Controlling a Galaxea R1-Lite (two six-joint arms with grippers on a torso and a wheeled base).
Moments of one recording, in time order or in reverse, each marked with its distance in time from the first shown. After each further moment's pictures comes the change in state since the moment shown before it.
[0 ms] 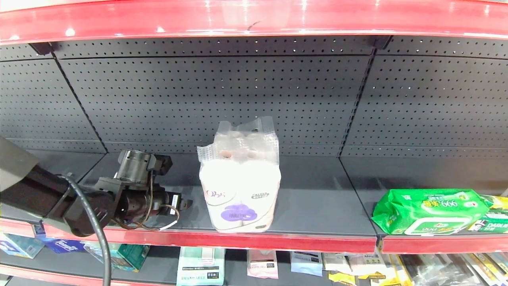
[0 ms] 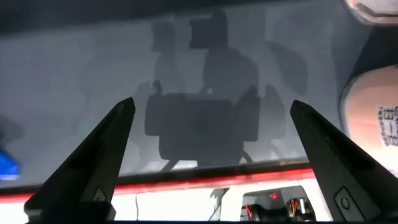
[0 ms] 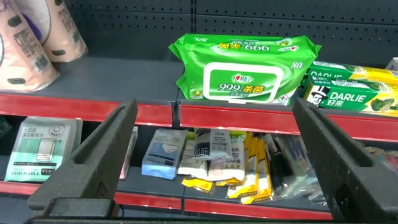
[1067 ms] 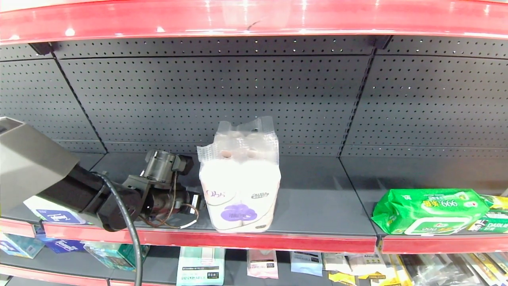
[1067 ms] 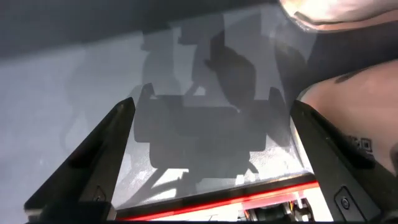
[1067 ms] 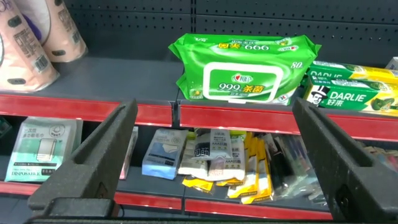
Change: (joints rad) left arm -0.087 0.086 -0.089 -0.001 -0.003 -0.009; right arm 0.000 0.000 0.000 0.000 0.000 0.001
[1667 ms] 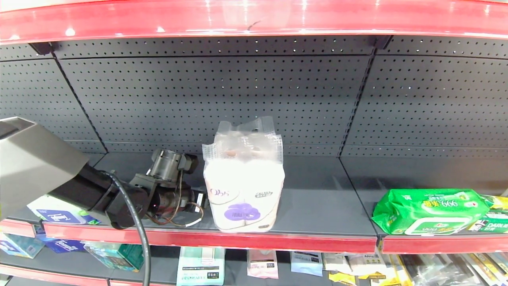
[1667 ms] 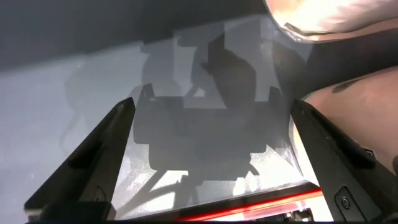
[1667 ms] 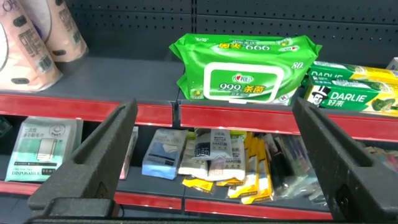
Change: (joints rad) left arm -0.024 0.023 -0.031 -0.001 0.000 0.000; right arm 0.000 0.000 0.000 0.000 0.000 0.000
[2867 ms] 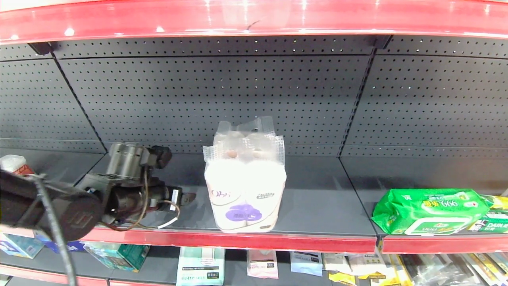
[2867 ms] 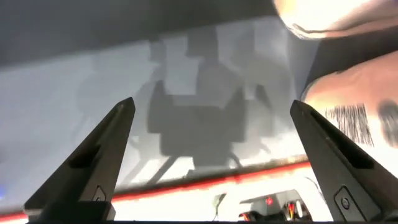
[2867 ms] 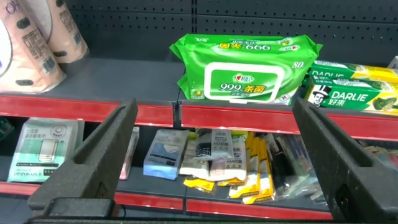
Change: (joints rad) left arm 0.082 -0.254 0.154 0.008 -0.002 0.009; right arm 0.000 0.000 0.000 0.000 0.001 0.023
